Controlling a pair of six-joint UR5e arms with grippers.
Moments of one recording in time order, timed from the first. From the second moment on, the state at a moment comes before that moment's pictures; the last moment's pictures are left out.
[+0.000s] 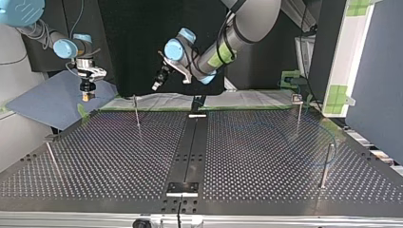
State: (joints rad) left arm -0.76 -2.56 -1.39 -2.48 -1.67 -1.65; right arm 1.46 -0.59 1.67 -1.09 1.16 1.79
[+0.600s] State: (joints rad) left arm -0.75 -2.41 -1.55 -2.40 -1.74 -1.69; right arm 1.46 -0.59 1.67 -1.10 1.16 1.79
